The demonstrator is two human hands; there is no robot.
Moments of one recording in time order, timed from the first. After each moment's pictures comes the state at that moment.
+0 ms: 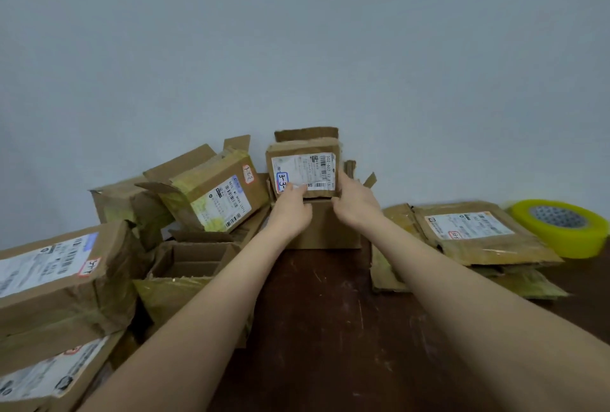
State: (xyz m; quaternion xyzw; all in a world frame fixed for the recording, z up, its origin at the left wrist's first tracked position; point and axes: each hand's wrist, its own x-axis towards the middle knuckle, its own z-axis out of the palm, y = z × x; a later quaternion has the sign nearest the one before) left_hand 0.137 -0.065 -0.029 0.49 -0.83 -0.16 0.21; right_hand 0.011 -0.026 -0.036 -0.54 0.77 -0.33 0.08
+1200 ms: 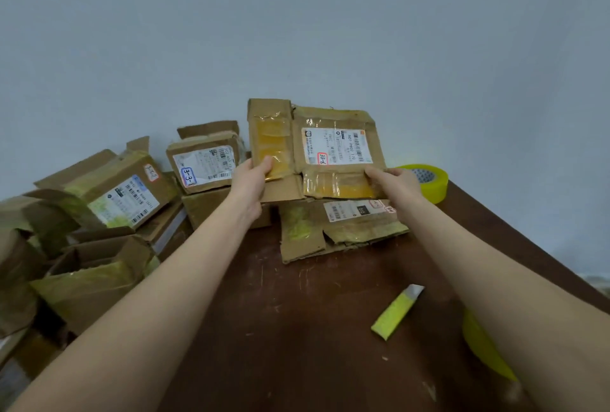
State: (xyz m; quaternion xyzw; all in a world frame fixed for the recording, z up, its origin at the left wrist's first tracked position) left_hand 0.049 0.056 0.006 0.39 -0.56 -0.60 0.42; right_hand -0.145 0.174 -0.042 -0.21 0.67 -0.68 0.23
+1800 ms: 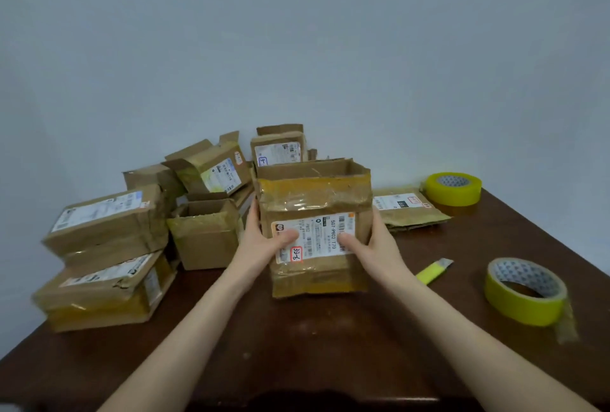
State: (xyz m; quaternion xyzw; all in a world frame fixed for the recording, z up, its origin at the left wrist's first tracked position) left_hand 0.238 0.156 -0.063 0.32 -0.70 -0.49 0.41; right_hand 0.047 0.257 -0.087 -0.48 0.62 -0.59 0.19
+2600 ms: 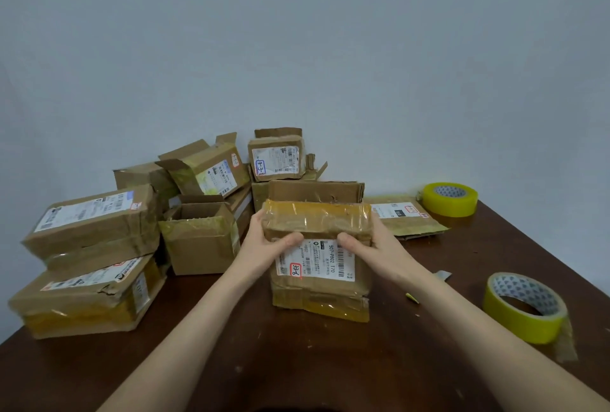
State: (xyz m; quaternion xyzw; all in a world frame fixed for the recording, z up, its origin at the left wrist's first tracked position) left_hand 0.228 0.140 -0.064 0.31 -0.72 -0.49 0.39; right_hand 0.033 0.263 -0.057 -0.59 0.61 -0.49 0.20
